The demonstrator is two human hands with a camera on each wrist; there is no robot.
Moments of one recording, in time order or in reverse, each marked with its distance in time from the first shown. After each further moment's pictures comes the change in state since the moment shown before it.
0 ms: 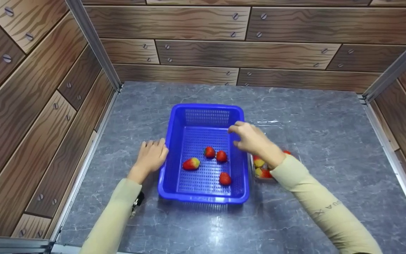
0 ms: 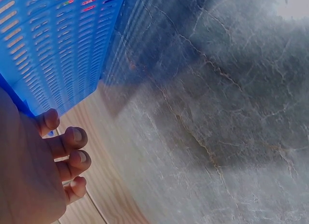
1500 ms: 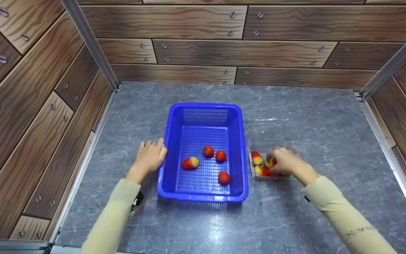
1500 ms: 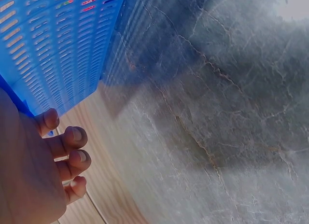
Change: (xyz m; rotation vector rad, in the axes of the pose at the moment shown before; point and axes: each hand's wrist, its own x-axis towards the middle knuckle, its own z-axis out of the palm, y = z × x) left_hand 0.001 -0.002 0.002 -0.003 -0.009 0.009; right_hand -0.107 0.082 0.022 0.091 -0.269 0.276
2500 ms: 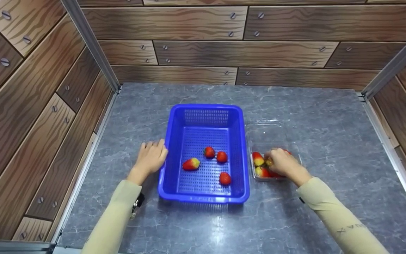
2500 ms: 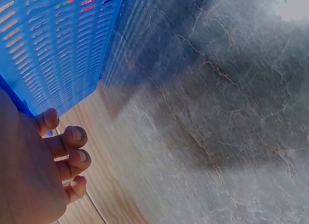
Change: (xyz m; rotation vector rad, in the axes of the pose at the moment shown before) left_hand 0.000 0.000 -0.001 -0.018 -0.032 -0.019; right_hand 0.013 0.008 0.024 -0.049 0.175 -0.037
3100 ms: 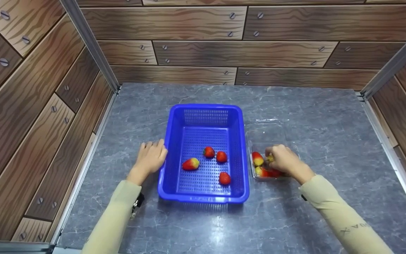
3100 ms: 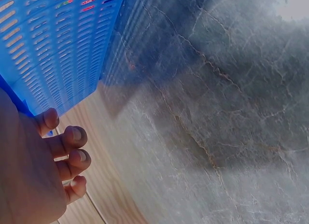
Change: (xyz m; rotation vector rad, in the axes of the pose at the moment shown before) left_hand 0.001 -0.001 0.001 0.001 0.010 -0.001; right_hand 0.003 -0.003 -0.017 0.057 -0.050 0.027
